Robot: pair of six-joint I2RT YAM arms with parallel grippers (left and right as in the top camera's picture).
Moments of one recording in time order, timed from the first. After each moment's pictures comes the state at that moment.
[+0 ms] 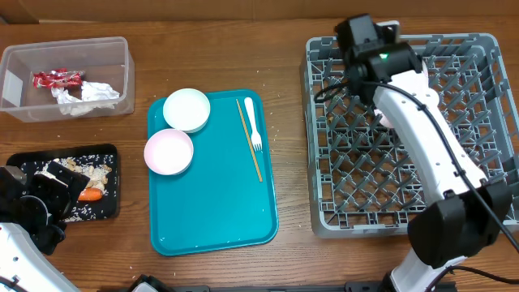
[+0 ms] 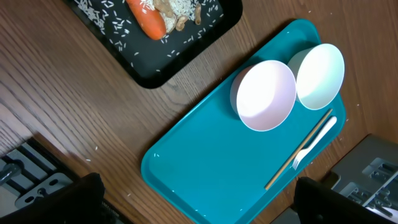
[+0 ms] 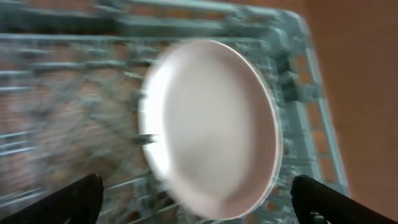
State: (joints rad) left arm 0.85 1.19 1.37 -1.52 0.34 -0.26; right arm 0.32 1.85 1.85 -1.19 0.64 0.28
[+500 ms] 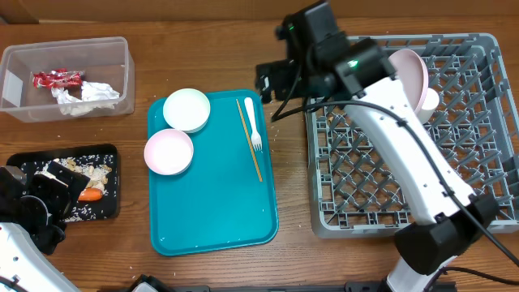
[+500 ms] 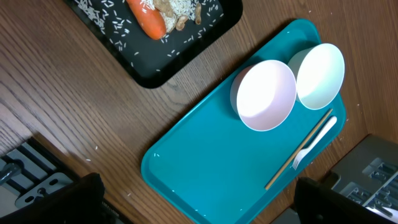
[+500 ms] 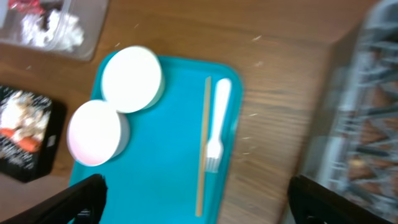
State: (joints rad) left arm 0.85 1.19 1.37 -1.52 0.34 -0.26; right arm 0.52 1.87 1.99 -1.11 -0.16 0.29
